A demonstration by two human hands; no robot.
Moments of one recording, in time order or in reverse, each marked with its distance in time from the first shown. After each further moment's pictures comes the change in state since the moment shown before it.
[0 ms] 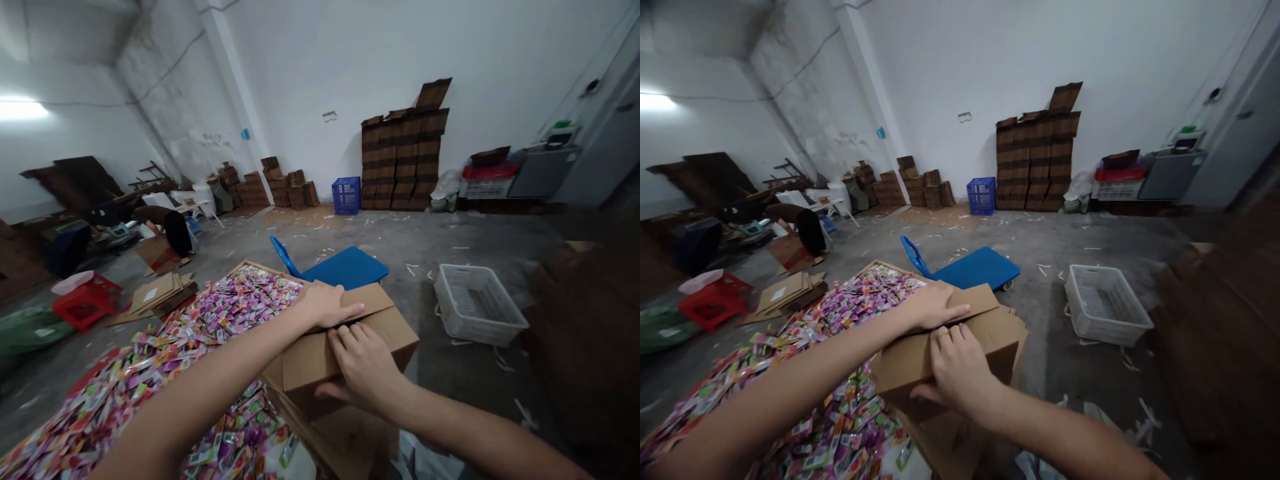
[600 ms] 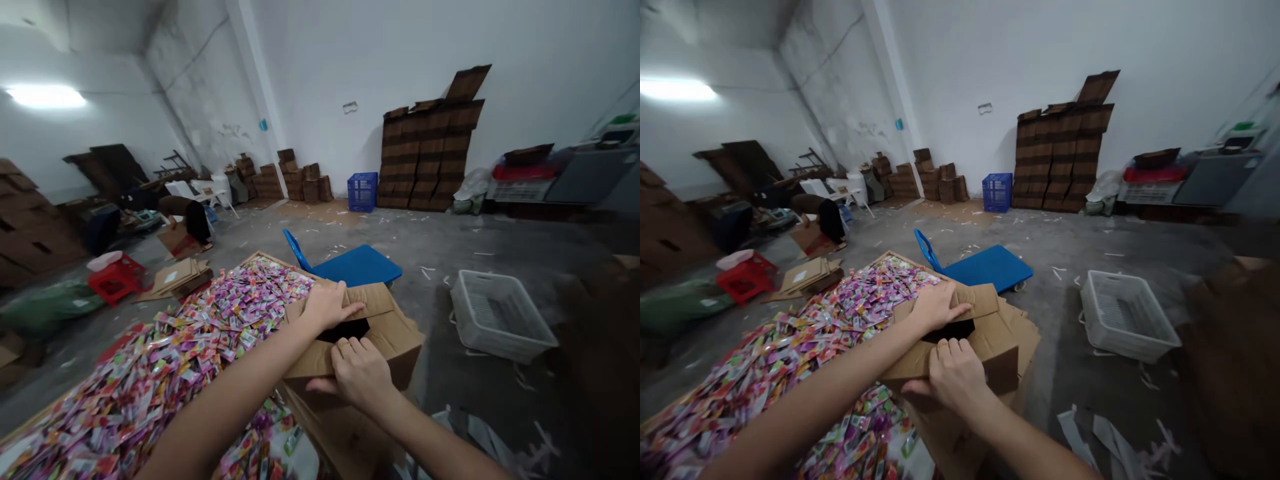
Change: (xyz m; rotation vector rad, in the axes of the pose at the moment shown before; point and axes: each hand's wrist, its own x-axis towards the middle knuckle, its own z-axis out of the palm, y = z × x) left_hand -0.005 -0.017 0.038 0.056 0.243 -0.098; right_hand -0.001 -0.028 0.033 -0.002 0.112 -0.019
